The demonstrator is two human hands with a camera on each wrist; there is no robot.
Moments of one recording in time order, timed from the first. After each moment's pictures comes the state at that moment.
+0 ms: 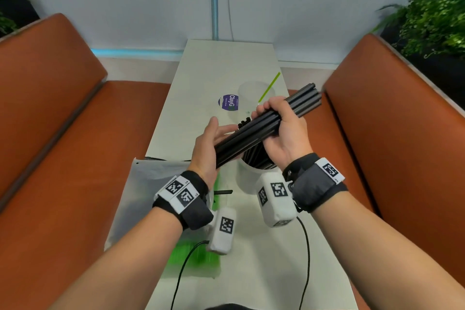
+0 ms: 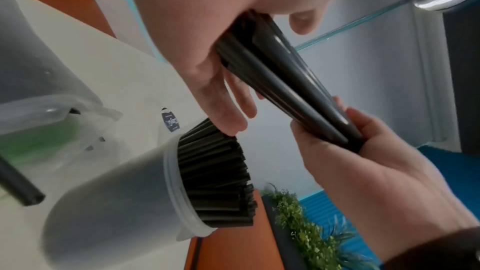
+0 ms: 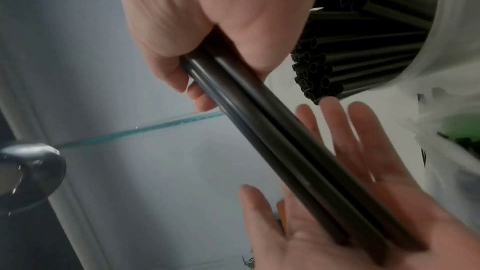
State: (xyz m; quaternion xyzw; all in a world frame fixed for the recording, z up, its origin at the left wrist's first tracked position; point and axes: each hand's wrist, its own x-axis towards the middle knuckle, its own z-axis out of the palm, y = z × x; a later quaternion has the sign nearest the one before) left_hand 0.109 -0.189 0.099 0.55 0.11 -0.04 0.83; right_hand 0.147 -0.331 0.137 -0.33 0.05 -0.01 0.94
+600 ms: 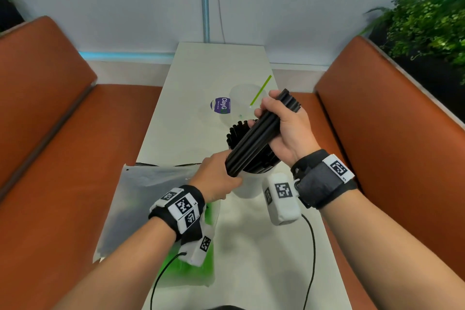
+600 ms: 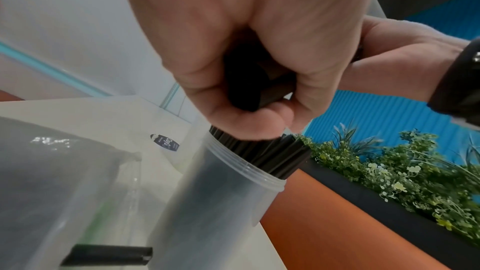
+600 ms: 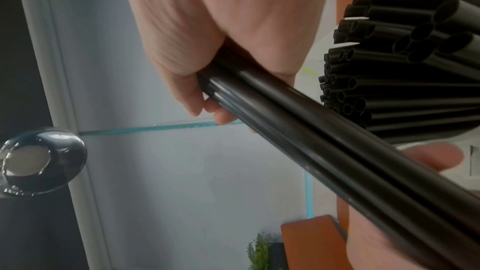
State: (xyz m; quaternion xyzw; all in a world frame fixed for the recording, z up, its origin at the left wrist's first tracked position) left_hand 0.110 -0.196 0.064 0.86 -0.05 -0.11 0.50; right_hand 0.154 -0.353 0.146 -0.43 0.04 0.02 0.90
